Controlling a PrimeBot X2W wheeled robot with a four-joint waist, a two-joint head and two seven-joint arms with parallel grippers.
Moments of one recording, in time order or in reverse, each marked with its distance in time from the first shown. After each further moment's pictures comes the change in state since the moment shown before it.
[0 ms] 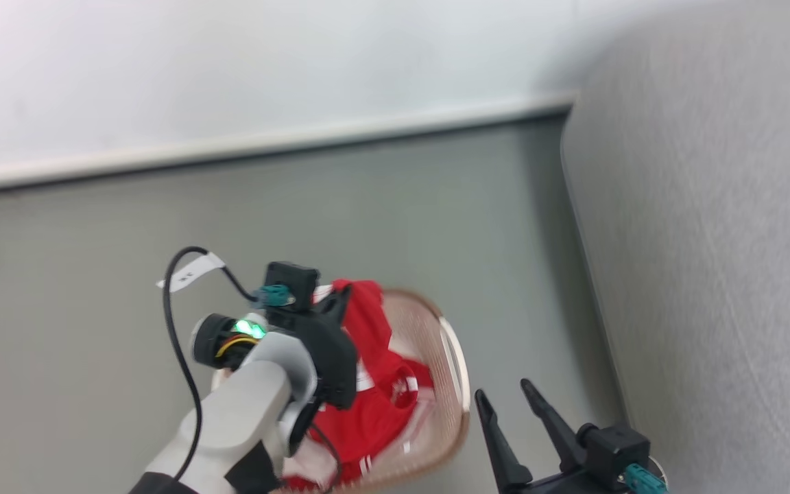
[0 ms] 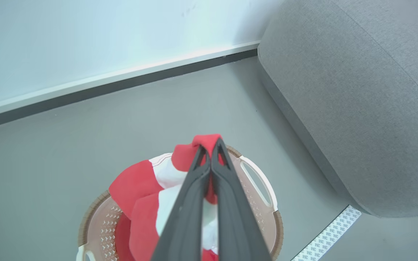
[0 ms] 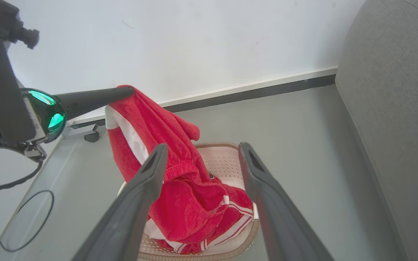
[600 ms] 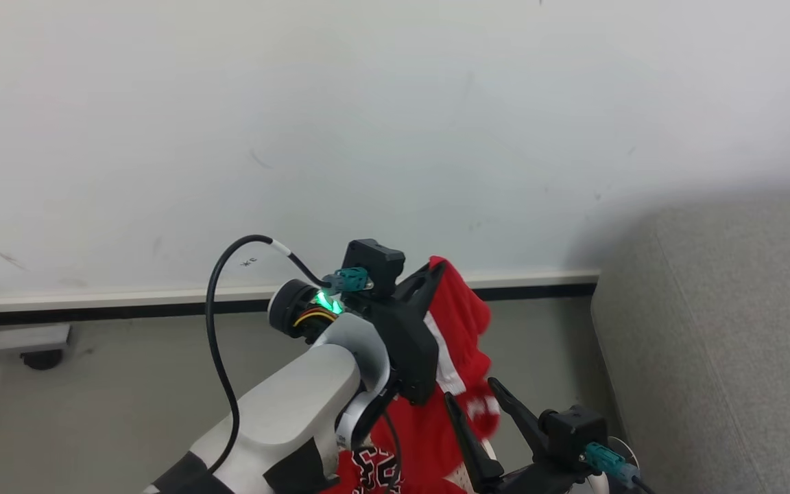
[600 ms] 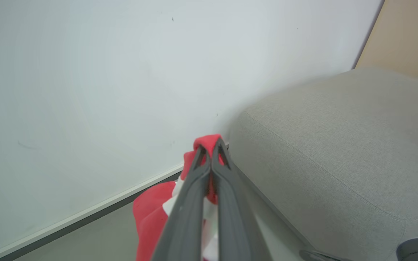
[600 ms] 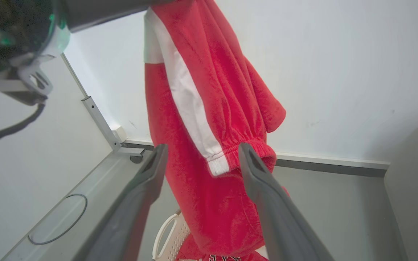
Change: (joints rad) left arm -0.048 0.000 -0.156 -0.295 -0.089 0.086 0.035; right arm -0.082 0.000 0.084 0.088 0.005 0.000 0.058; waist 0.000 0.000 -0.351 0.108
